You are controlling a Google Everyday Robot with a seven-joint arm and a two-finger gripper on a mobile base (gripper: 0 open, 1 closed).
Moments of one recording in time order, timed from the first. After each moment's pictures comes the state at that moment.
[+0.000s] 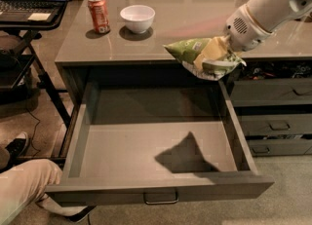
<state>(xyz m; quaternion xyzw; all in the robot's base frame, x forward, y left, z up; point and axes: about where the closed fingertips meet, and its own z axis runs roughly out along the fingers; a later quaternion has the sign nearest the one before) 0.566 -0.147 0.904 -0.27 0.92 0.22 0.16</state>
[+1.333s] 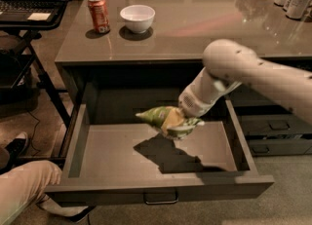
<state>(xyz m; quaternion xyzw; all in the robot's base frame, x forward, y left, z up) 0.526 -0.071 0.703 -0.30 0.92 0.22 0.06</state>
